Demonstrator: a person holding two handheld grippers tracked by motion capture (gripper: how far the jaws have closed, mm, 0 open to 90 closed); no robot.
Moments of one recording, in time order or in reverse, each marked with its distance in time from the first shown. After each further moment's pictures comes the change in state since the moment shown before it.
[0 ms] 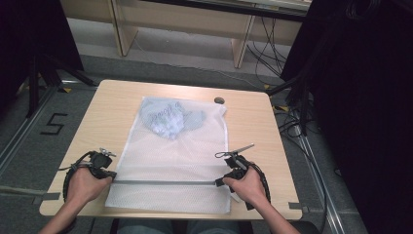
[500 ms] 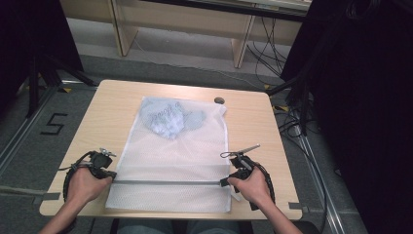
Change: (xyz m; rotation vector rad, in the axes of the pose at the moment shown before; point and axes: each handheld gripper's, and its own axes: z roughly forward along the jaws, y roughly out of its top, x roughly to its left) left arm -0.001 0.000 0.000 -0.004 0.003 -0.010; right arm -0.006 -0.006 -0.010 0.039 -0.001 0.119
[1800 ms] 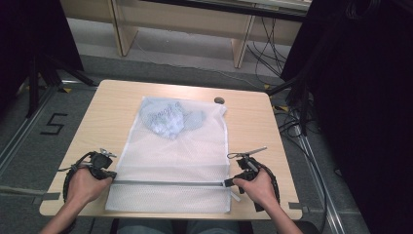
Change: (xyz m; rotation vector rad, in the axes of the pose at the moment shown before) left arm 0.001 -0.002 -0.001 -0.004 0.002 0.036; right arm -0.020 -0.008 -0.004 -0.044 0.028 0.036
